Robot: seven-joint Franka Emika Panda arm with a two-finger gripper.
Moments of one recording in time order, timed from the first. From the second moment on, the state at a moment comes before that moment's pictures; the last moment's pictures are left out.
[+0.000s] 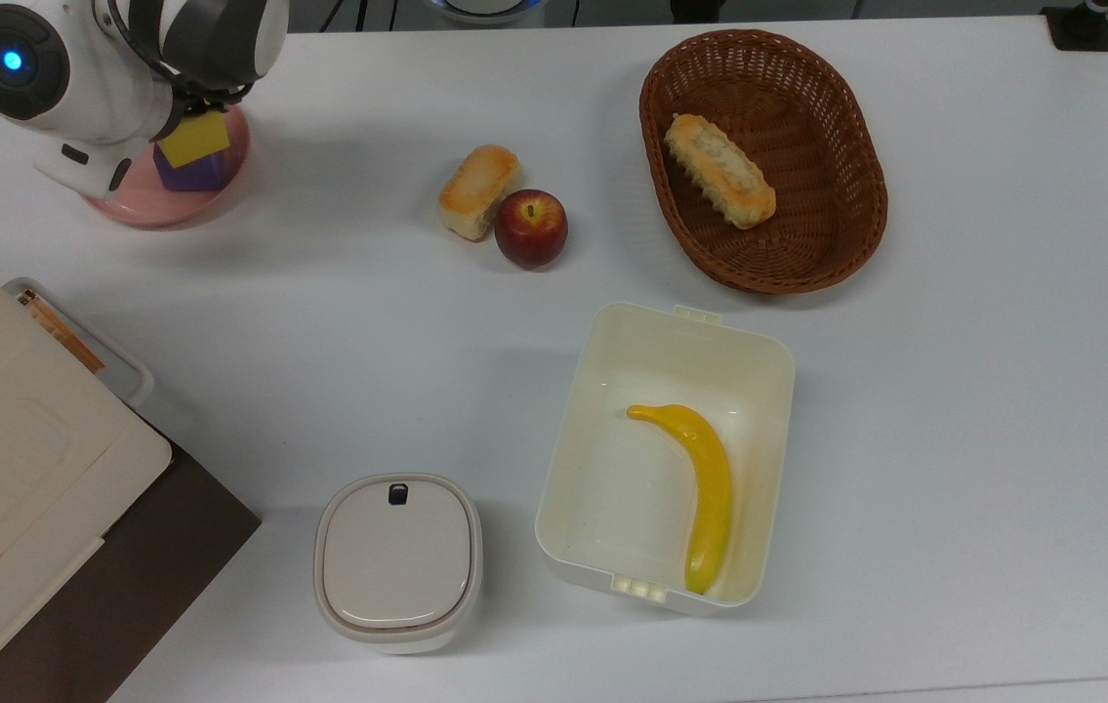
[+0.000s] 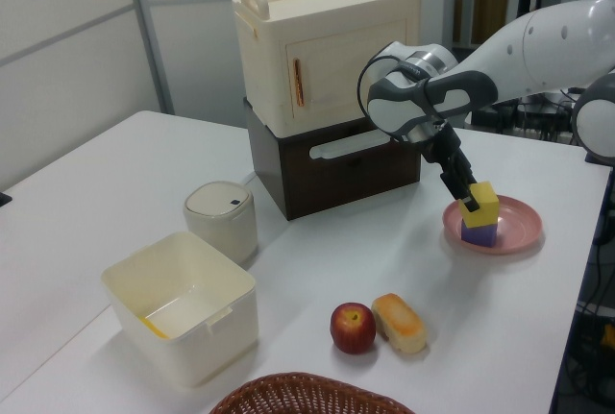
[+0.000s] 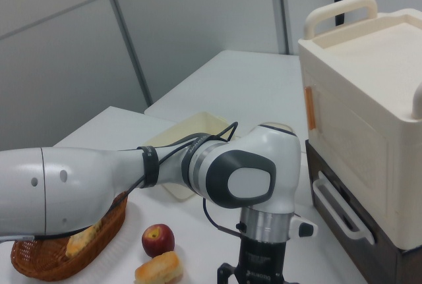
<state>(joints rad) -0.24 0.42 -0.18 -1.58 -0.25 1.48 -0.72</state>
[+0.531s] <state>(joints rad) -0.24 0.42 -0.18 -1.55 -0.30 1.48 -0.73</state>
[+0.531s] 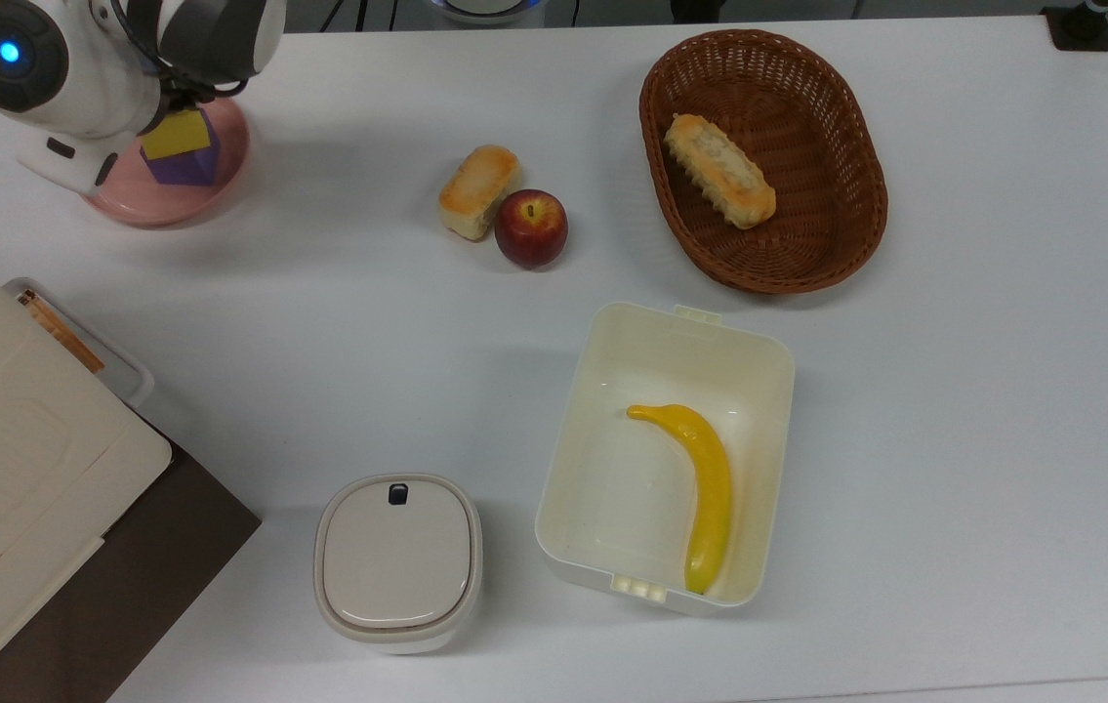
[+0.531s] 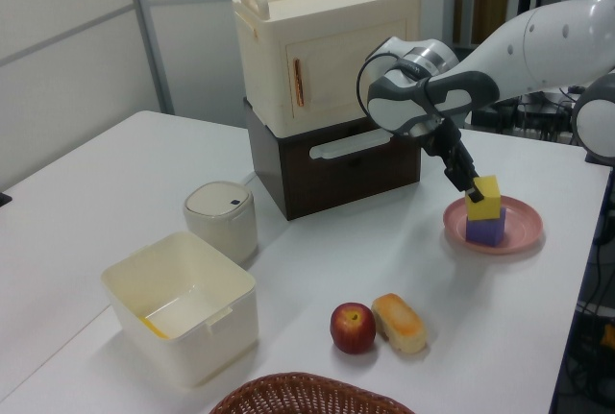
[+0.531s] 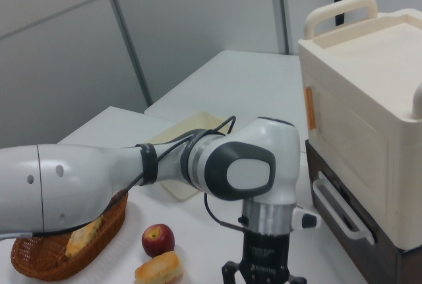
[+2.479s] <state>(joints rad) 0.00 0.47 -0.16 -1.50 0.11 1.89 -0.30</state>
